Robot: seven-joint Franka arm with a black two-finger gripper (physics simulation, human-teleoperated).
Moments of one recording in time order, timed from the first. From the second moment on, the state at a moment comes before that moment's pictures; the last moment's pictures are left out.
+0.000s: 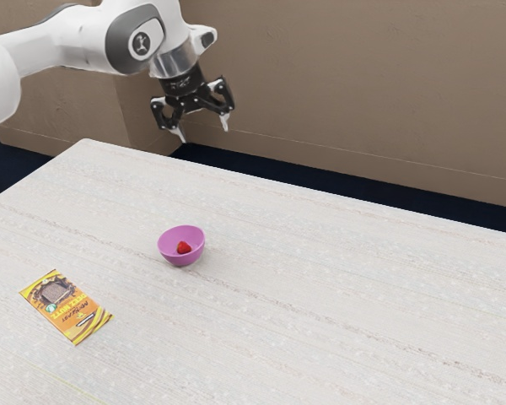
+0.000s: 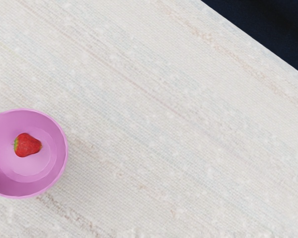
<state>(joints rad) 0.04 0.21 -0.13 -1.47 -0.01 1.91 -0.64</state>
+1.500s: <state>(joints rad) 0.10 0.61 -0.04 -1.49 0.16 1.97 0.41</state>
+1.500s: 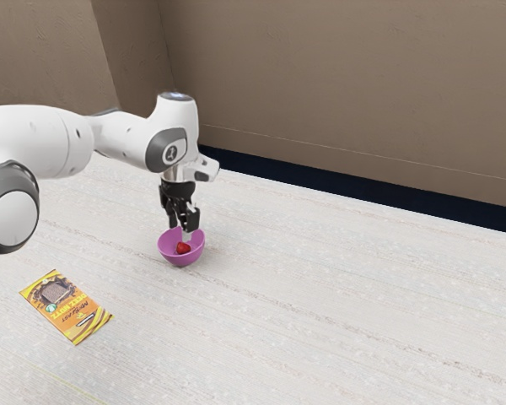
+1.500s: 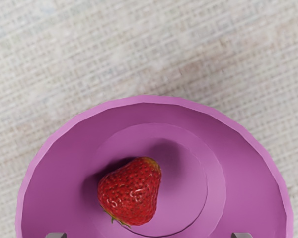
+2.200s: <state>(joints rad) 0.10 0.64 -0.05 -1.56 0.17 2.08 0.56</state>
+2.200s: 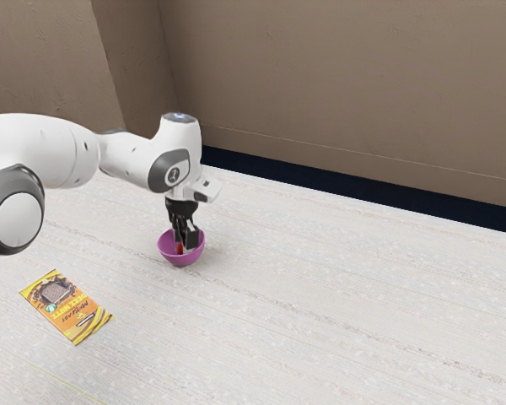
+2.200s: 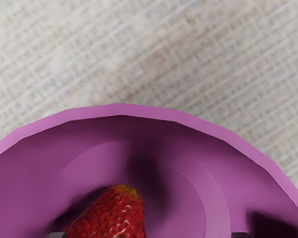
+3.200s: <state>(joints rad) 0.11 0.63 -0.04 -1.59 0.11 2.13 0.61</state>
